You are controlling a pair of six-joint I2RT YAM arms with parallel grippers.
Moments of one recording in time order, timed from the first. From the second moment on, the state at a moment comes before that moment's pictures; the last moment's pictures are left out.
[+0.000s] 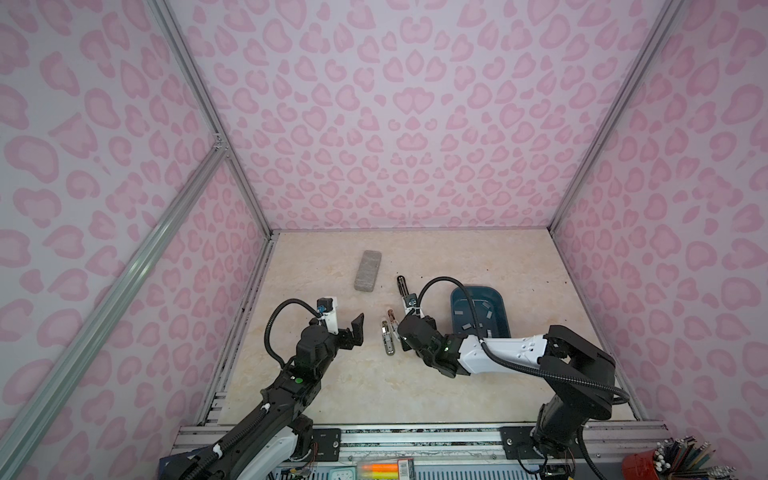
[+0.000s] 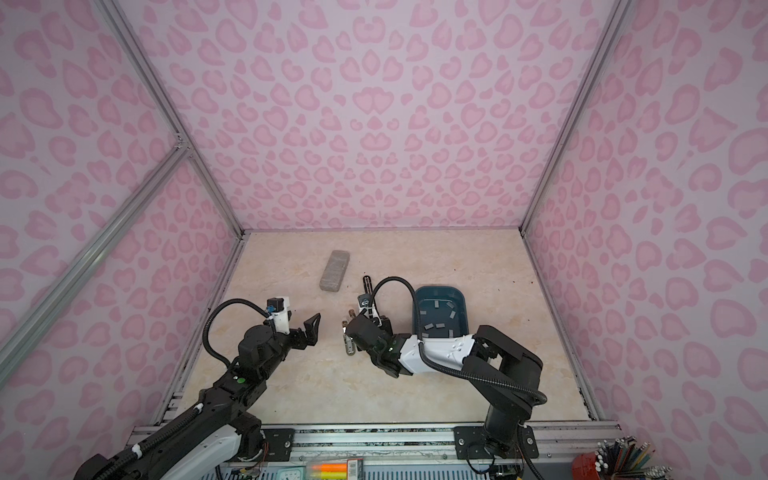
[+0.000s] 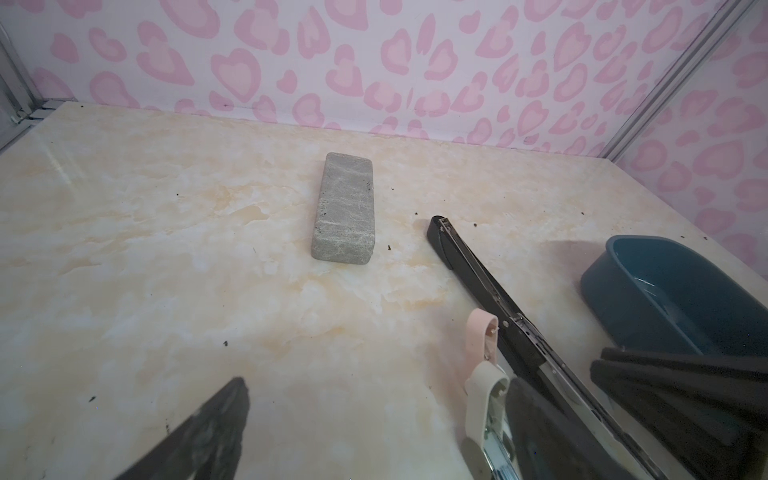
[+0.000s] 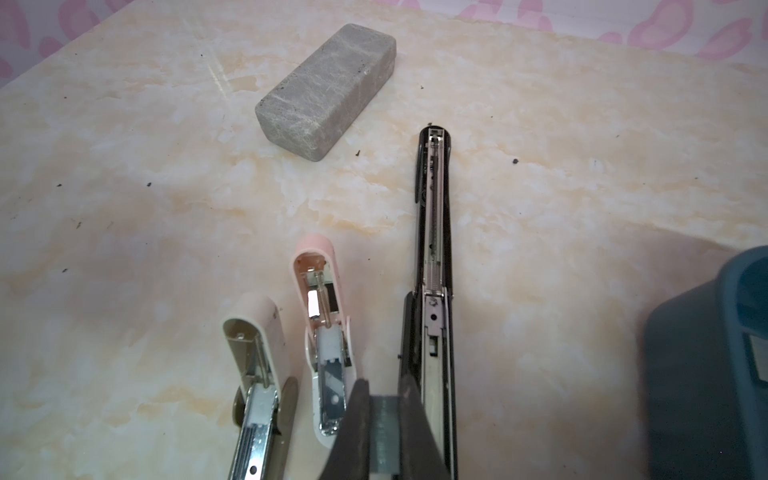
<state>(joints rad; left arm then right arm) -0.42 0.81 0.22 0.28 -0.11 -0.27 1.04 1.71 0.91 0.07 0.57 0.48</state>
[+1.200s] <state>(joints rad) -0.42 0.80 0.21 0.28 -0.10 -0.27 0.99 1.69 0.78 0.15 0.48 0.48</state>
